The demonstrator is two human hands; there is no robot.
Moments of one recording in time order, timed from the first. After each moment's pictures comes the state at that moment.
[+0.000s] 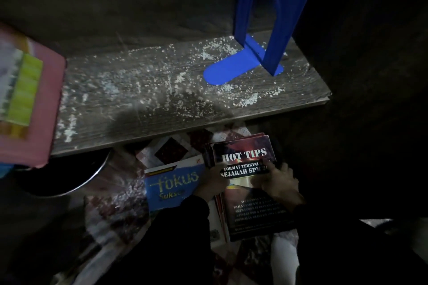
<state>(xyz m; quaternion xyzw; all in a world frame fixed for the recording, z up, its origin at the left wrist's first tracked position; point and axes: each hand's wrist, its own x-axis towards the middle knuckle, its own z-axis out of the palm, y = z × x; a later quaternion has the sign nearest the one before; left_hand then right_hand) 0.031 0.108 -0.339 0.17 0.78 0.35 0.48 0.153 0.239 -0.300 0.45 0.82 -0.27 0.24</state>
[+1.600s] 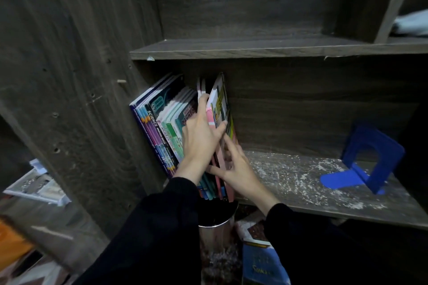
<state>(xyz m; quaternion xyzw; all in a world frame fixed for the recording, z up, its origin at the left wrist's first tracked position) -0.077 -0.123 0.056 0.15 0.88 0.36 -0.26 -0.036 -0.025 -0.025 -0.05 0.84 -0.54 -0.11</state>
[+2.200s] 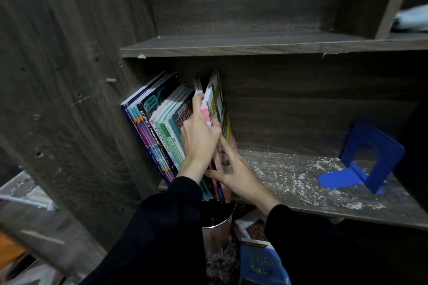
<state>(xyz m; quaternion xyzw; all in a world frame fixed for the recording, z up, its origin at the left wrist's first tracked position) -0.082 -0.107 0.051 0.11 0.86 0.43 -0.26 -0.038 -0.013 -0.029 -0.08 0.85 -0.51 -0.10</state>
